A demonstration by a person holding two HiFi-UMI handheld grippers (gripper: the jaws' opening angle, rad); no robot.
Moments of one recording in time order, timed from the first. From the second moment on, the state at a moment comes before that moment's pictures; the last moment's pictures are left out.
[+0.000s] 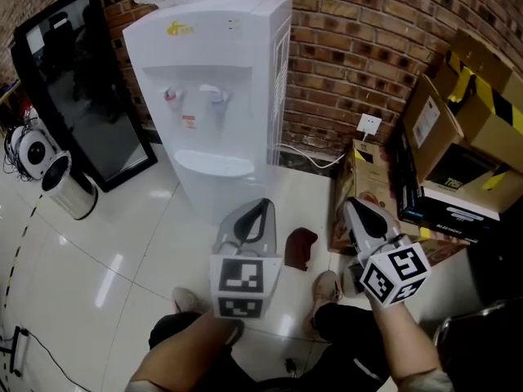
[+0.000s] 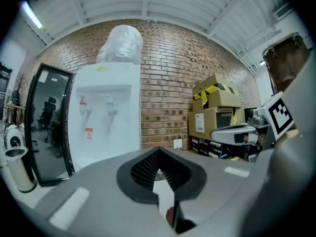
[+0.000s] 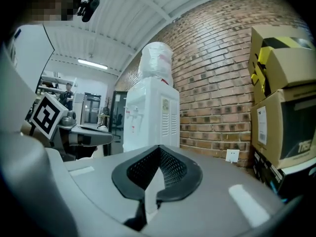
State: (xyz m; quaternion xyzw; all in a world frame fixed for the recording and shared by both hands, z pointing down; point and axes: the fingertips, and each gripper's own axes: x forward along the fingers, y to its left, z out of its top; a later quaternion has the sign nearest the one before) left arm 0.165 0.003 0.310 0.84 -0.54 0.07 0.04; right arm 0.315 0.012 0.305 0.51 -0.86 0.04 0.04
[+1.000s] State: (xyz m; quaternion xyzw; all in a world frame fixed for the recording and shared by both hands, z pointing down) left arm 0.146 0.012 0.302 0.84 -0.54 0.06 0.04; right arm 0.294 0.009 0.301 0.52 -0.85 0.01 0.06
